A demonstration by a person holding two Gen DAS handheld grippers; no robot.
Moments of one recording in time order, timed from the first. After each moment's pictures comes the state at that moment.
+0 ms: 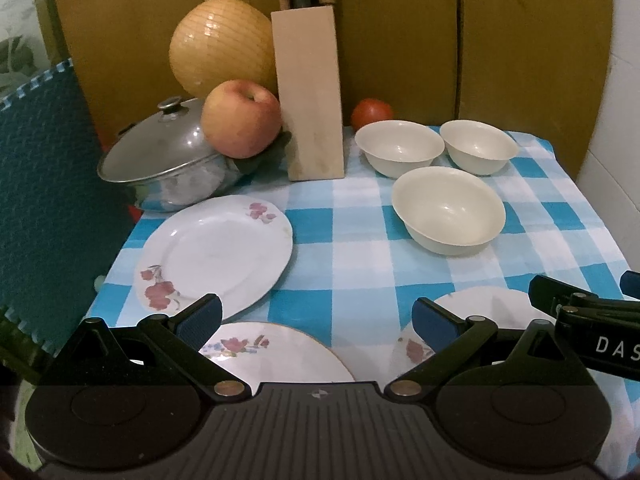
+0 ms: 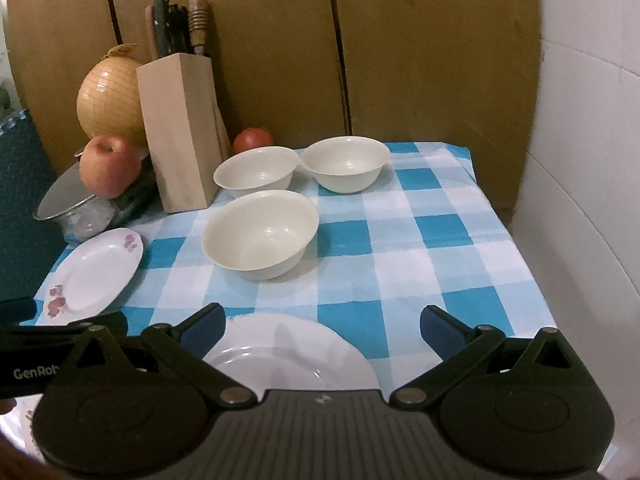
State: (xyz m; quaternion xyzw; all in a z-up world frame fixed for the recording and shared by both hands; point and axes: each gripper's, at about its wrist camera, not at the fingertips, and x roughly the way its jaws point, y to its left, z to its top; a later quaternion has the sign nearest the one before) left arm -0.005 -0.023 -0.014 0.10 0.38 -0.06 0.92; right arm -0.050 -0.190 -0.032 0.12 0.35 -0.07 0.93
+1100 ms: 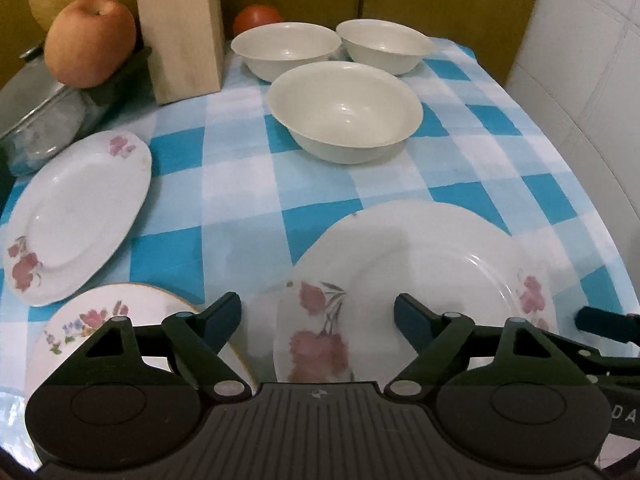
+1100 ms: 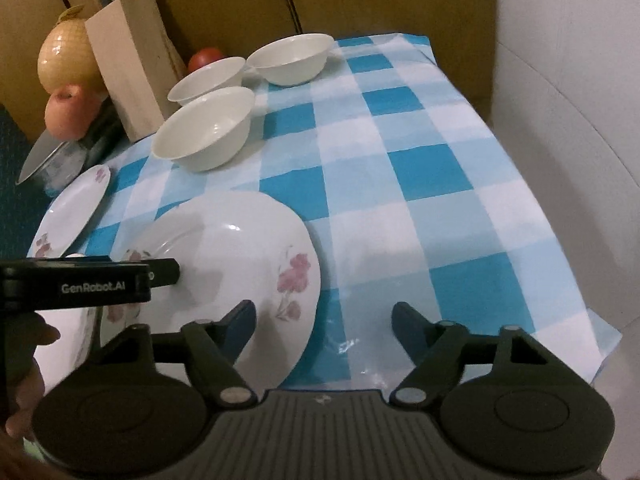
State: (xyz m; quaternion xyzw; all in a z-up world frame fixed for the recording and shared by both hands) left arm 0.016 -0.060 -0.070 0.12 0.48 -0.19 0.85; right arm -0.095 -0.223 -0.079 0.19 0.45 -0.07 0.87
